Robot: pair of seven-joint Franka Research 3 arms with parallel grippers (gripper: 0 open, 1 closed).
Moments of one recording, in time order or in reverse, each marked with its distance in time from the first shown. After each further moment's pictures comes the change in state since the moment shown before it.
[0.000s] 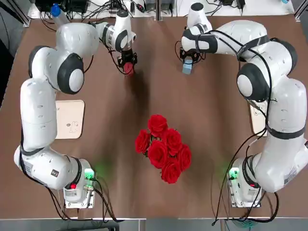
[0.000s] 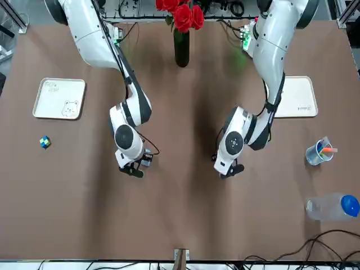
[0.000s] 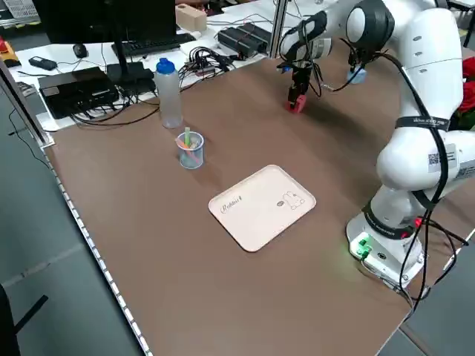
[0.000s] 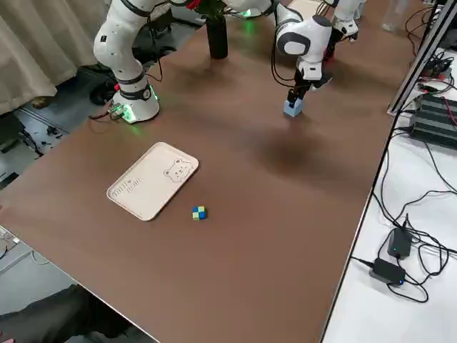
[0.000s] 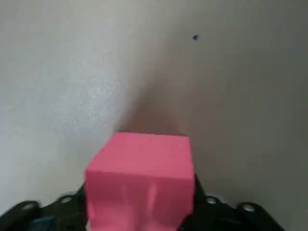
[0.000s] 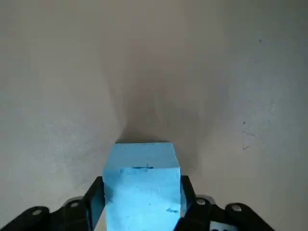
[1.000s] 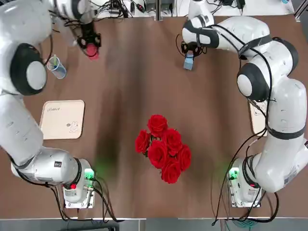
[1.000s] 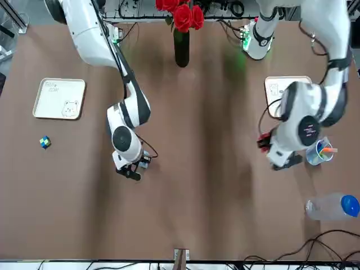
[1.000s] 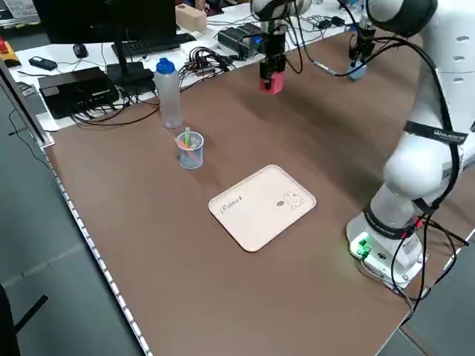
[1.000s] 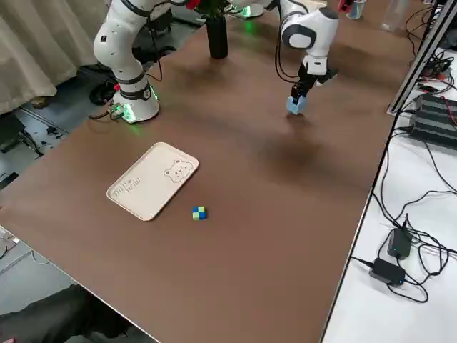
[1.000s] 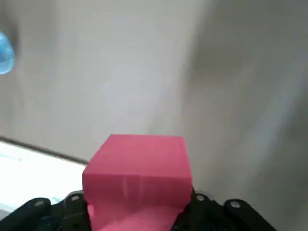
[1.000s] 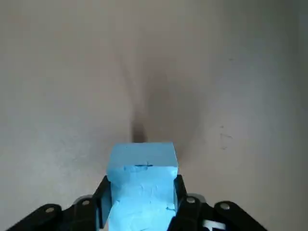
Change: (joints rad) left arm 0.349 -0.431 0.003 -0.208 0.001 -0.341 0.379; right arm 0.002 -0.007 -0.036 0.111 0.000 -0.145 0.016
